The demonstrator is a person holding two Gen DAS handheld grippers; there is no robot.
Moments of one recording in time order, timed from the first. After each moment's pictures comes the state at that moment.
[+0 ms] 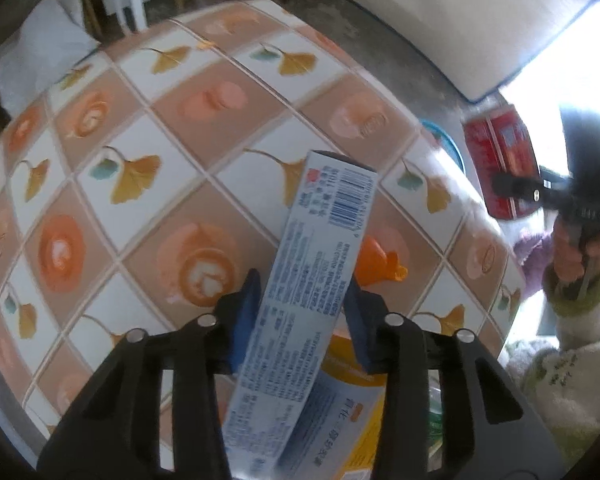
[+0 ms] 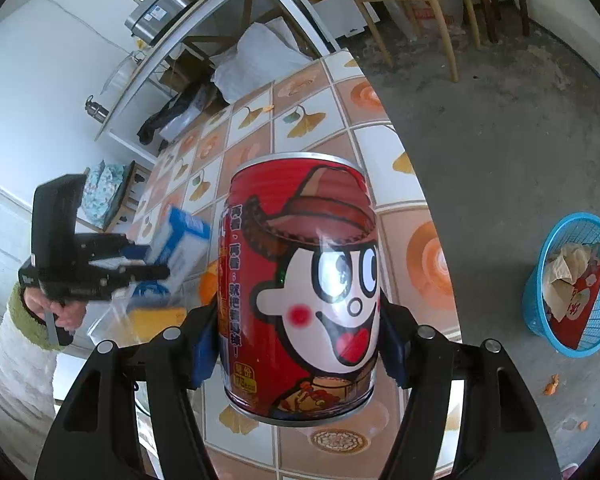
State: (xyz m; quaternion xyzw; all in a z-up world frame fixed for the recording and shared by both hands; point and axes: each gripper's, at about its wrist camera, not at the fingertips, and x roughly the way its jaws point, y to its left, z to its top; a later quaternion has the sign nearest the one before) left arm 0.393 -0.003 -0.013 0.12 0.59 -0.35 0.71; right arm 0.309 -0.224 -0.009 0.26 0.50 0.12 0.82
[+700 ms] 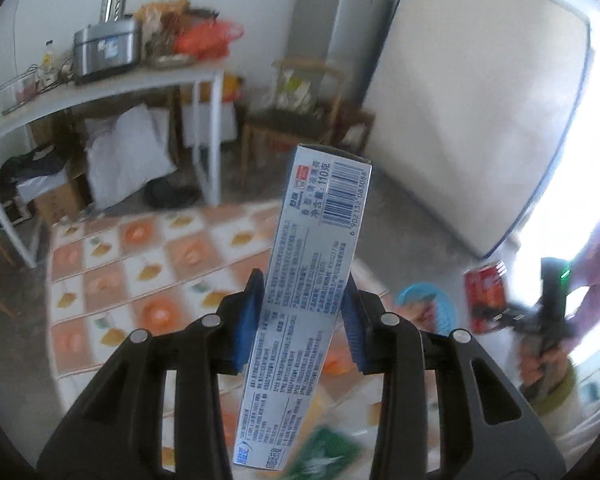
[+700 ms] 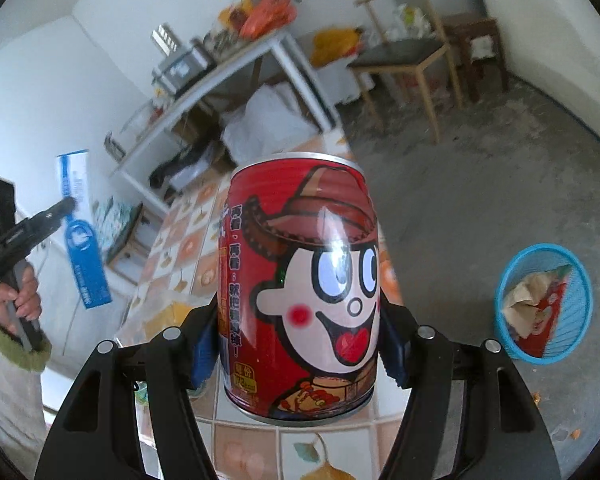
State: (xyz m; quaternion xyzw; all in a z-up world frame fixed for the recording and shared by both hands) left arm 0.308 0.046 0.178 0.00 0.35 -0.30 0.89; right arm 0.202 -0.283 0.067 0.26 0.38 0.07 0.89
